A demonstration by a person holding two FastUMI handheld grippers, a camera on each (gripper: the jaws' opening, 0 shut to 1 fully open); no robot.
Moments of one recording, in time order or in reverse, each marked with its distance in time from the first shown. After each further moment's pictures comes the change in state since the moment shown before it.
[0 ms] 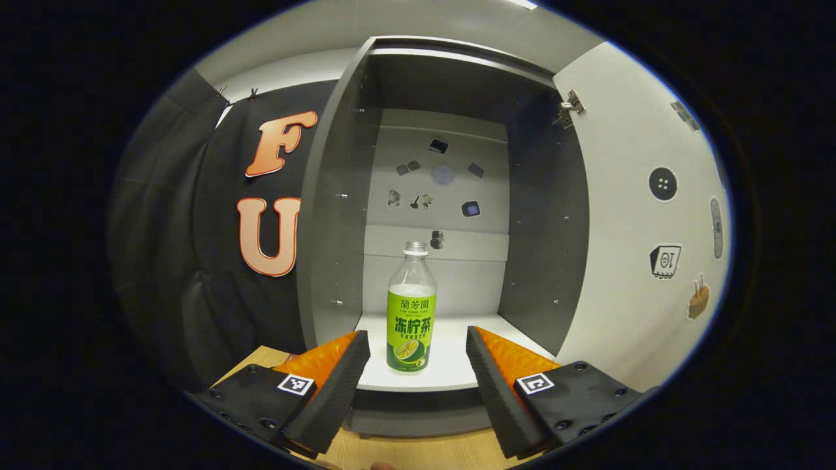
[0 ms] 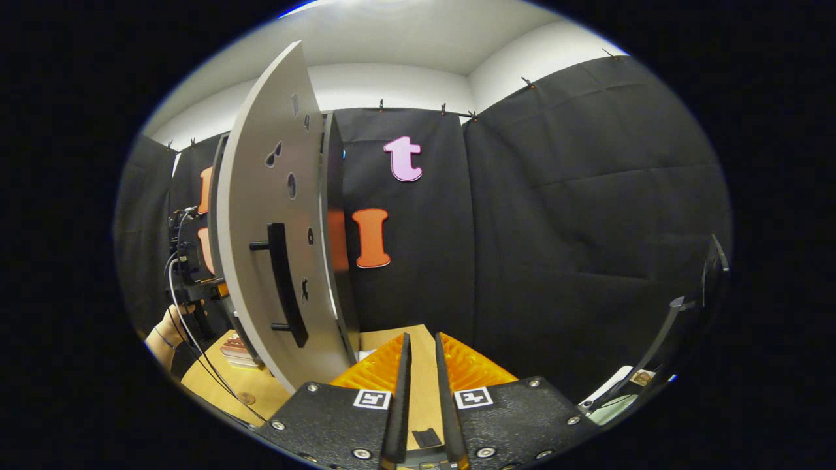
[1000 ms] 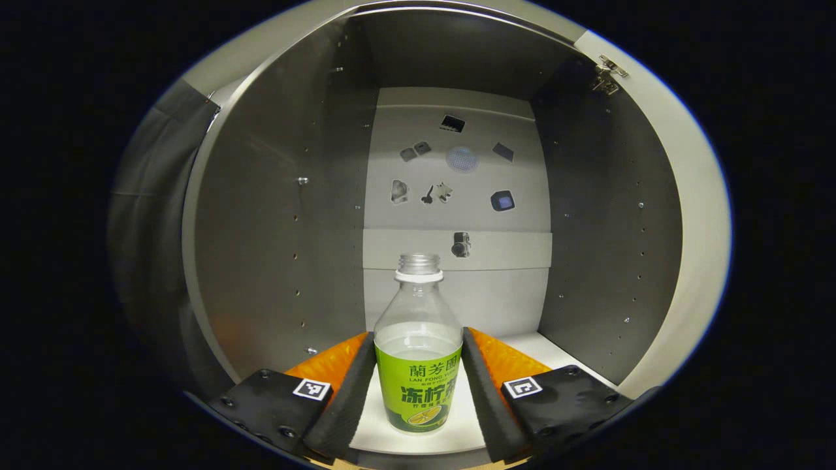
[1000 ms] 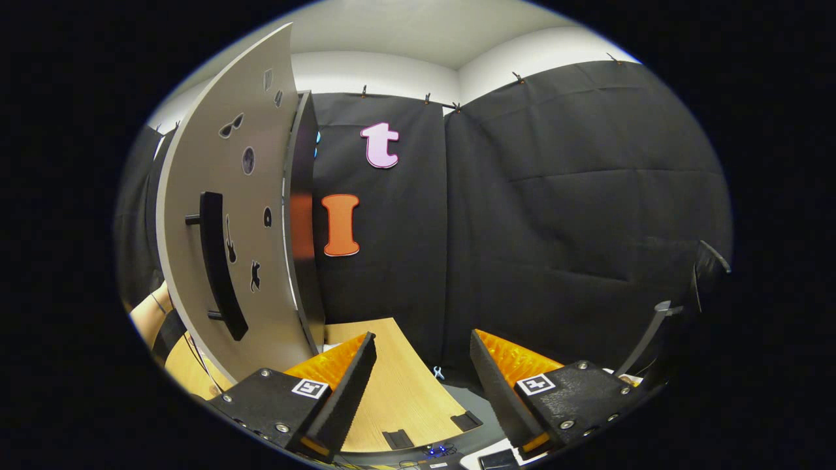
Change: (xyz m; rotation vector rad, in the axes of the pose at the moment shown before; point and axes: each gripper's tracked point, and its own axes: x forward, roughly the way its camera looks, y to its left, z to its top) left arm 0.115 0.014 0.002 0.041 0.001 0.052; right arm 0.038 -0.025 -0.019 -0.039 0.053 -0.096
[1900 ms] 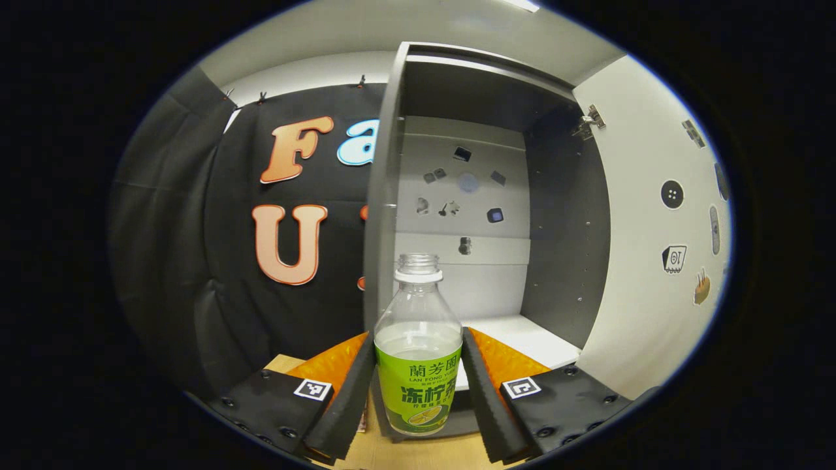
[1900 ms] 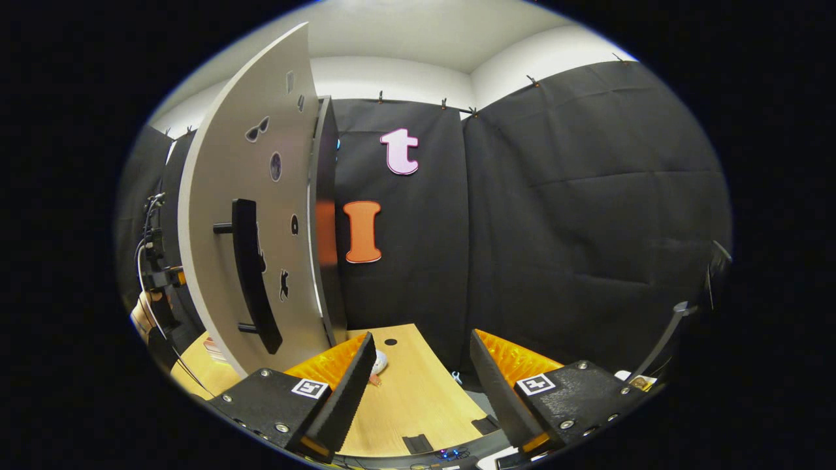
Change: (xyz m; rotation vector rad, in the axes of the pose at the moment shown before) left arm -0.157 0.076 0.002 -0.035 -0.018 -0.030; right arm -0.001 0.043 0.010 0.006 -0.031 0.105
